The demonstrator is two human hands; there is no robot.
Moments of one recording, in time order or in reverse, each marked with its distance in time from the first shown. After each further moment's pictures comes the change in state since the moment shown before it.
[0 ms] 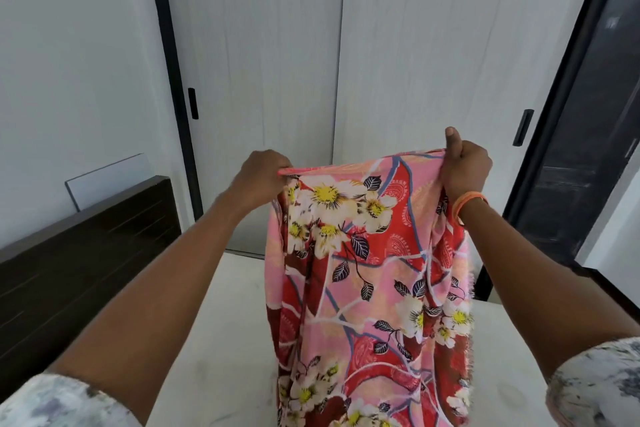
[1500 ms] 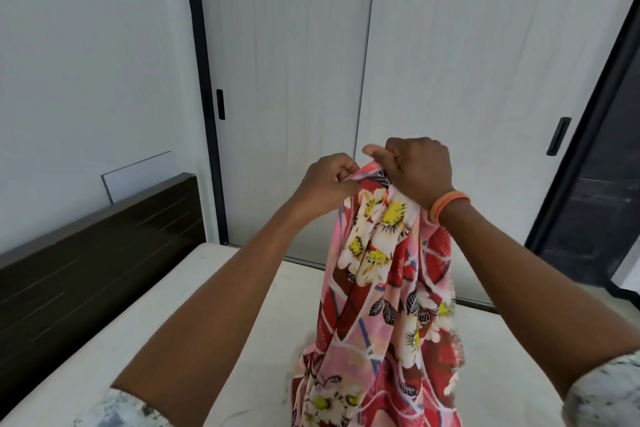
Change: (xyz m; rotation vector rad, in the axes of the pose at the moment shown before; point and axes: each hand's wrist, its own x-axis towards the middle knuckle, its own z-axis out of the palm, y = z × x) left_hand -0.018 0.048 0.015 -0.704 -0.013 -0.074; right_hand -0.063 -0.085 0.039 -0.320 -0.205 -0.903
